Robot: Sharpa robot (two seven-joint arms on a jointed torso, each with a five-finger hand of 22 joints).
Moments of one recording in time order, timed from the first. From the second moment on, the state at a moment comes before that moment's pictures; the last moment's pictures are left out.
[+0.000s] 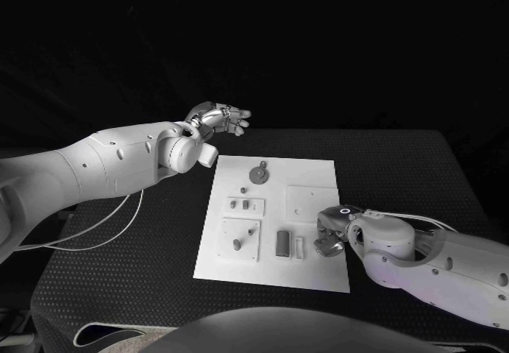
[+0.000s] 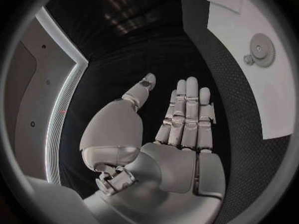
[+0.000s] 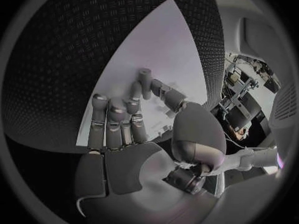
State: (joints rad) left arm 1.23 -0.72 -0.10 1.10 -0.11 -0.16 0.28; left_hand 1.01 -0.11 0.45 -0.25 0.07 0.85 0.17 0.27 0.51 1.18 0.10 0.21 0.19 0.99 0.04 0.75 0.40 0.01 0.72 -0.06 0.59 1.31; right arm 1.11 -0.70 -0.24 1.60 -1.70 0.03 -0.52; right_hand 0.83 -0.22 0.90 -0.24 0.18 1.13 0.04 0.29 0.86 1.11 -0.02 1.25 0.94 1.21 -0.11 1.29 0.99 0.25 0.98 -0.01 1.18 1.13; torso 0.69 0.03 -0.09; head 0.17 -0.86
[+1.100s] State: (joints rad) left arm 1.23 -0.72 -0.10 1.10 -0.11 -0.16 0.28; left_hand 1.01 -0.10 0.45 -0.25 0.07 0.85 0.17 0.27 0.51 1.18 0.10 0.21 0.19 0.99 0.04 0.75 0.40 0.01 0.72 -0.06 0.59 1.31; right arm 1.12 -0.70 -0.25 1.61 -1.05 -0.22 -0.52; right_hand 0.77 -0.13 0.93 -0.28 0.28 1.12 0.07 0.28 0.52 1.12 -0.03 1.25 0.95 1.24 -0.12 1.28 1.01 0.25 1.00 -0.02 1.19 1.11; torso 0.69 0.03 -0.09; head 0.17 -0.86
